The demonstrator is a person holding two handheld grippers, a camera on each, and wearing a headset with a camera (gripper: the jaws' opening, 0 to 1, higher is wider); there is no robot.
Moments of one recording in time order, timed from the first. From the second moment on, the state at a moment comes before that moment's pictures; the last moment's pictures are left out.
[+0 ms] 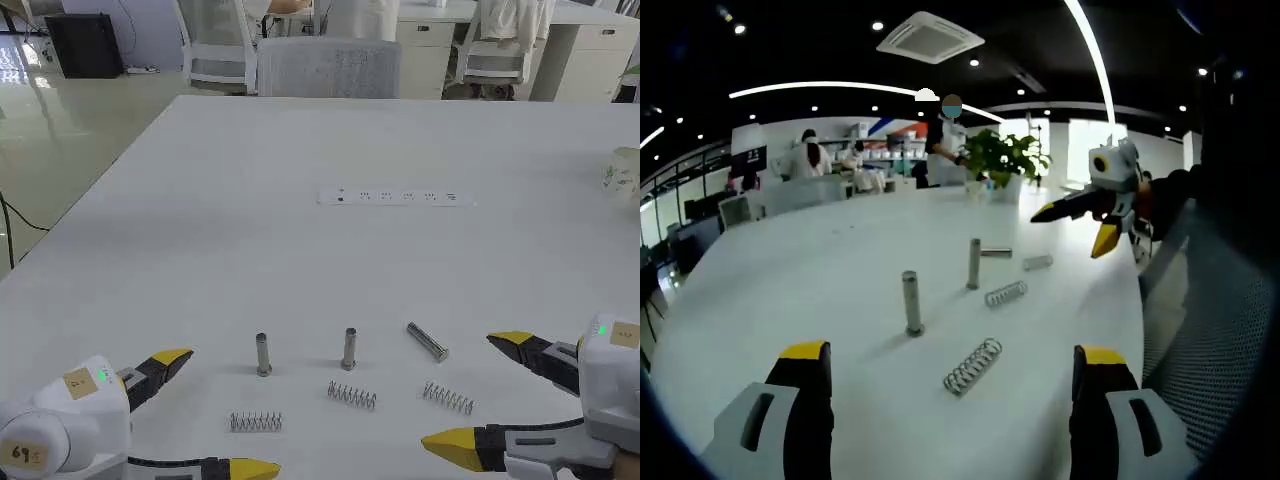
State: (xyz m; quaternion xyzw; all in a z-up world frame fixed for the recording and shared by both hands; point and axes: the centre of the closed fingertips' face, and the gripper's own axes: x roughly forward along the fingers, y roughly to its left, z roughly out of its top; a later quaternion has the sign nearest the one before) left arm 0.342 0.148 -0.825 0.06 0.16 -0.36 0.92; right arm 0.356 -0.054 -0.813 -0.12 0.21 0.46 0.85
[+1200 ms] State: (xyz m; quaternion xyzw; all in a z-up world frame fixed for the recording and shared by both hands) left arm 0.343 0.145 -0.830 0.06 0.17 -0.36 0.91; right arm 0.355 -0.053 -0.817 -0.13 0.22 0.46 0.85
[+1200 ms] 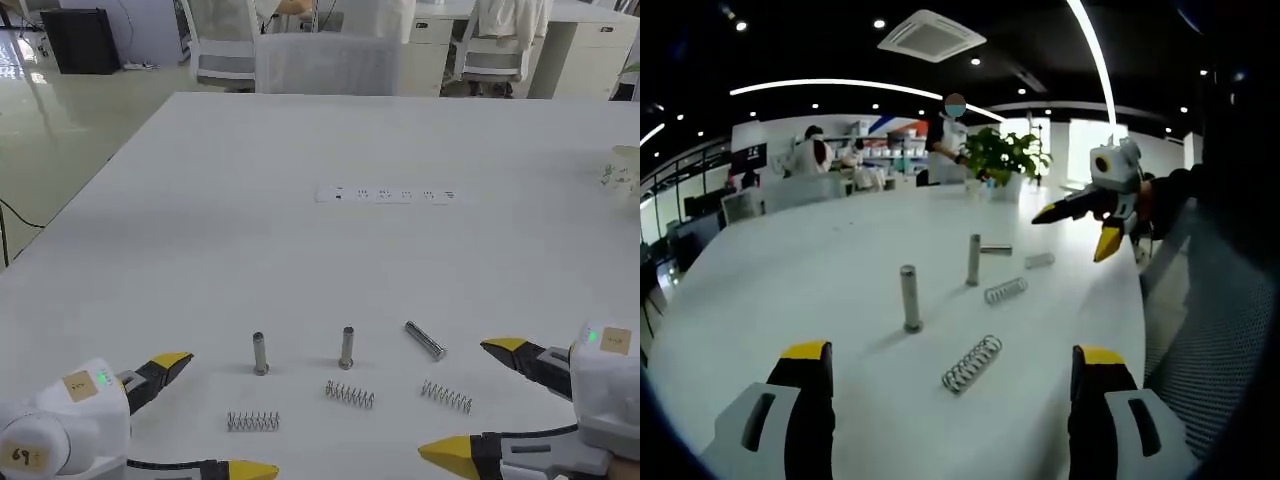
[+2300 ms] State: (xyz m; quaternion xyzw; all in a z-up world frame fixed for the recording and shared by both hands) left arm 0.343 0.143 -0.829 0.05 0.17 -0.36 0.92; right arm 0.352 -0.049 -0.820 -0.13 0.22 0.47 0.84
